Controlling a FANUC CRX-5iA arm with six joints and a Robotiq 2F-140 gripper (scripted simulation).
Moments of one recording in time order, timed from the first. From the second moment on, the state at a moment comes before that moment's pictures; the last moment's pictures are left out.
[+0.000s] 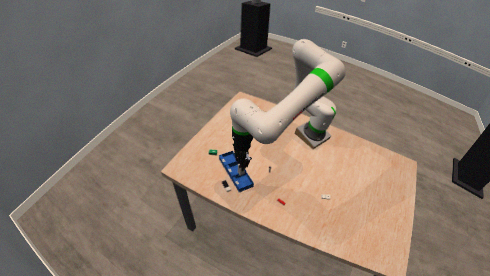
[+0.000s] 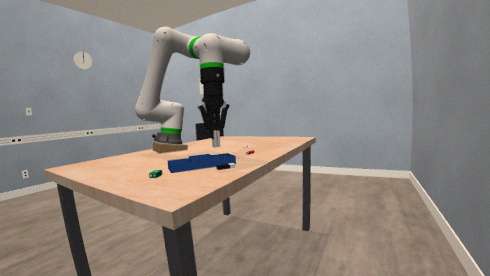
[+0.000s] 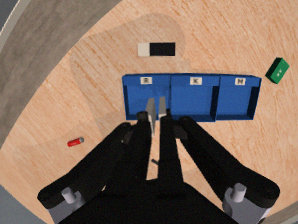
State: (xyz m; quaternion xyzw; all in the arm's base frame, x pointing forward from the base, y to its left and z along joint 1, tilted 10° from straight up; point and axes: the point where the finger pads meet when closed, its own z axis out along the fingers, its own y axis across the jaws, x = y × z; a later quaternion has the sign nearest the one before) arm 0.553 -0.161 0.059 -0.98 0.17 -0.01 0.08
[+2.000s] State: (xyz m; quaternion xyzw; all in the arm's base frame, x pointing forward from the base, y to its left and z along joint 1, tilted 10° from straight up) arm 0.561 -0.143 0.010 -0.98 0.17 -0.01 0.08
